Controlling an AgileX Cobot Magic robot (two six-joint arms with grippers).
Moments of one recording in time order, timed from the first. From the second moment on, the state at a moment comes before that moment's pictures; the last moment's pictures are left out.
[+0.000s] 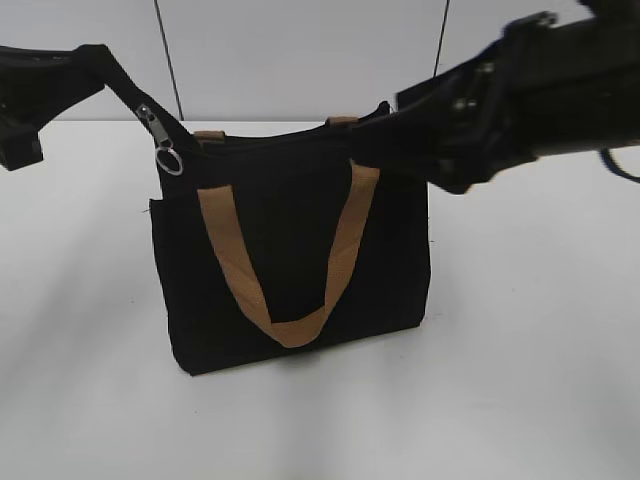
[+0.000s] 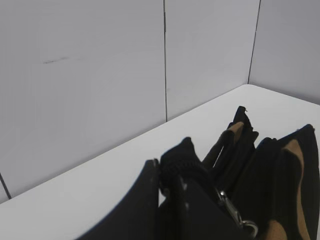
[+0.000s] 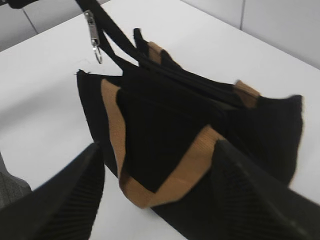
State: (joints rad) left arm -0.10 1.21 -0.56 1.06 -0.73 -0.68; right arm 0.32 1.22 -0.79 1.26 0.54 -1.38
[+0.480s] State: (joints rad) left arm -0.10 1.21 -0.56 1.06 -0.73 -0.68; right arm 0.59 1.61 -1.08 1.26 0.48 -1.38
